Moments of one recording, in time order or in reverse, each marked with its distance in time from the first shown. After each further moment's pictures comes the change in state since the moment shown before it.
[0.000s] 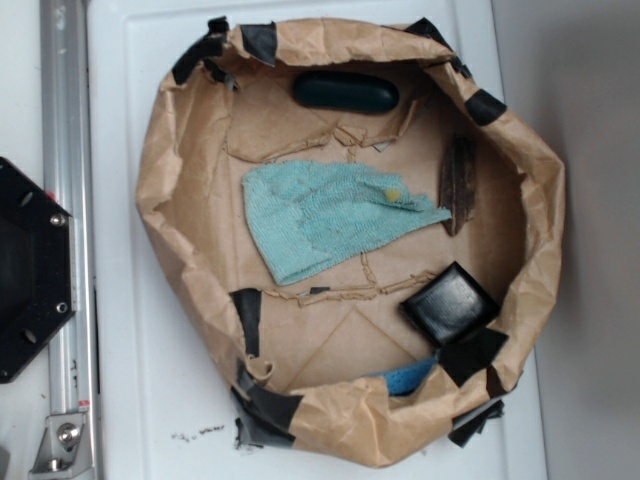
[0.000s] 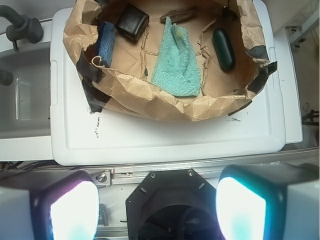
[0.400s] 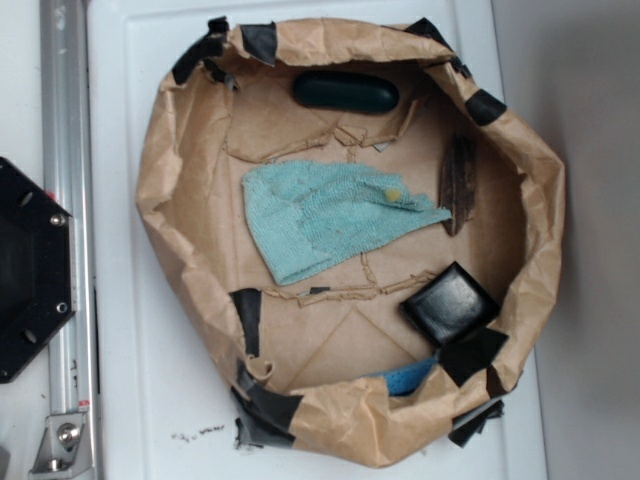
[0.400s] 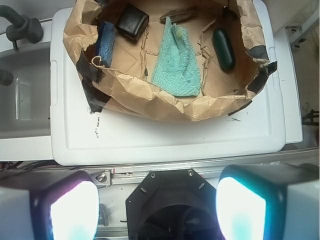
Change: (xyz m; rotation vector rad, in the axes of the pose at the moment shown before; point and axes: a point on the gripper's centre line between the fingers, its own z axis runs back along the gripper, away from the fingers) arm -0.001 0.001 -0.003 0.003 0.006 -0.004
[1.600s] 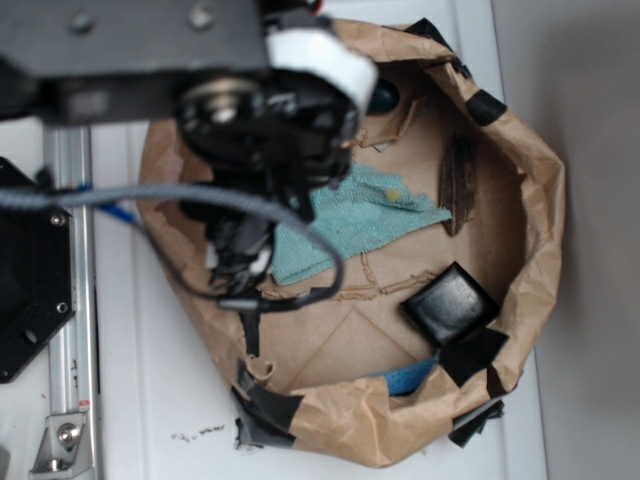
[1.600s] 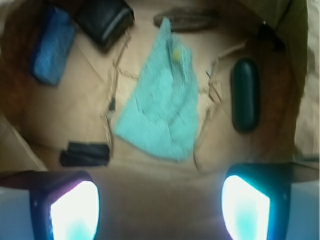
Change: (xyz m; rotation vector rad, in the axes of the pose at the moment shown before) arm 0.105 0.045 -0.106 -0.008 0.077 -0.175
